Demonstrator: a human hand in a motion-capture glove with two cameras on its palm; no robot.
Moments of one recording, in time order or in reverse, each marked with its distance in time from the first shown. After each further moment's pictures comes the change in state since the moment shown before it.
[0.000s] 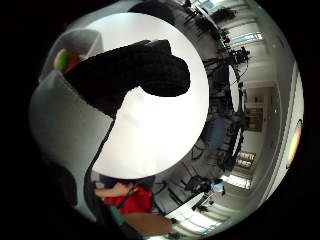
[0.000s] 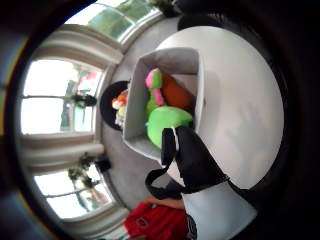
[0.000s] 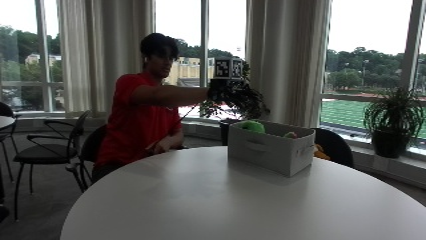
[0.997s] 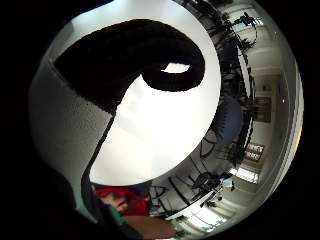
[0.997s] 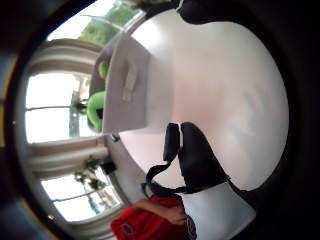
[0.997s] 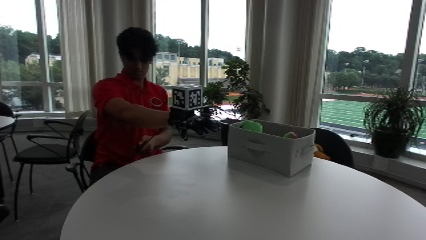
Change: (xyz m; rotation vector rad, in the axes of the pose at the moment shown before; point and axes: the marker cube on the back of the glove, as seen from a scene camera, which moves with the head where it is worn) arm 0.129 0.096 0.118 -0.040 -0.098 0.119
